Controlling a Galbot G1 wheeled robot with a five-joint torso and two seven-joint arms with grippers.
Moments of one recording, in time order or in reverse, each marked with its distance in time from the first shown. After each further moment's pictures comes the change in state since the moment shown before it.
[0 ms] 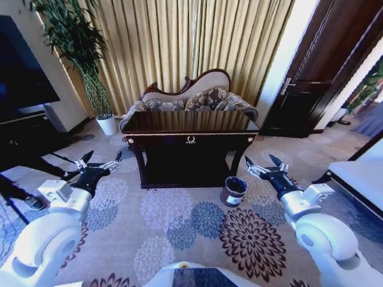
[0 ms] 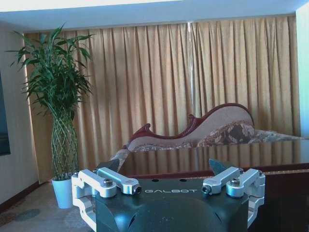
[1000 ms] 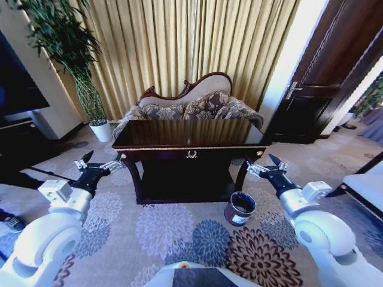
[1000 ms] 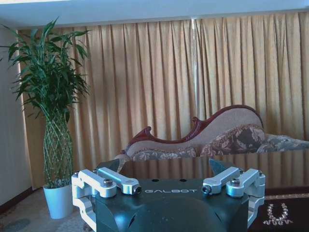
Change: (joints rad) left arm 0.000 -0.003 0.002 -0.001 -0.001 0.004 -0.003; right arm 0.024 -0.010 -0.009 -0.014 0.006 -0.014 0.000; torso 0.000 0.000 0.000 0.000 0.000
